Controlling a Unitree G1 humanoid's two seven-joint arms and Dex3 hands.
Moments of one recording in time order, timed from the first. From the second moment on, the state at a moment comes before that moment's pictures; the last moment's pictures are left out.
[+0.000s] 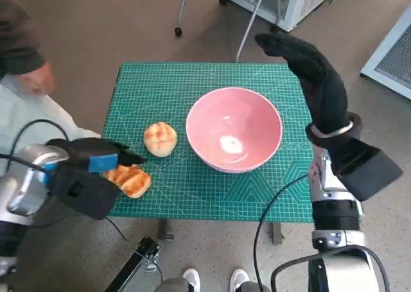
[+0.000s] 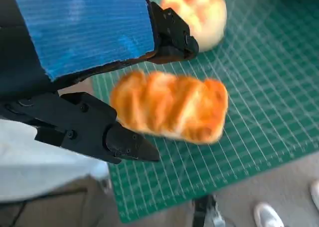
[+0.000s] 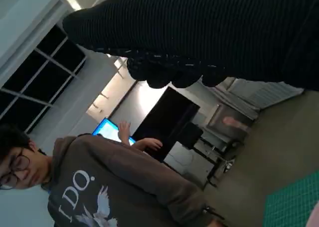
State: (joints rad) left arm -0.55 0.88 -0.34 0.34 0.49 -0.33 -0.89; right arm -0.80 -0.19 -0.10 0.62 0.21 -0.80 0.50
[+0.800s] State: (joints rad) left arm -0.60 0.83 -0.34 0.50 0.49 -0.45 -0.77; right arm -0.76 -0.19 -0.10 0.55 0.21 -0.77 0.47
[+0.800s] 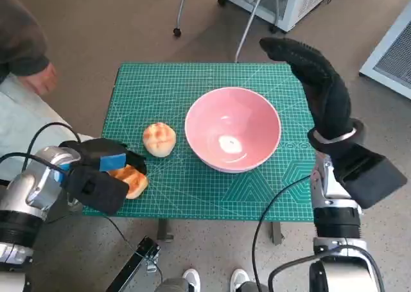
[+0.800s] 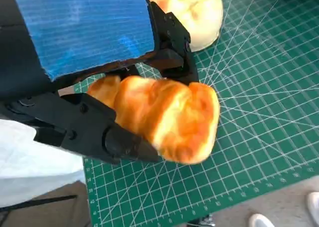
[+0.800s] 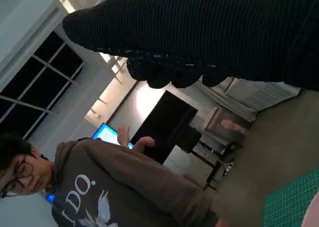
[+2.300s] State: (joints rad) left arm -1.21 0.44 -0.33 0.70 0.46 -0.48 -0.50; right arm -0.76 -0.21 -0.13 0.58 0.23 -0.80 0.47
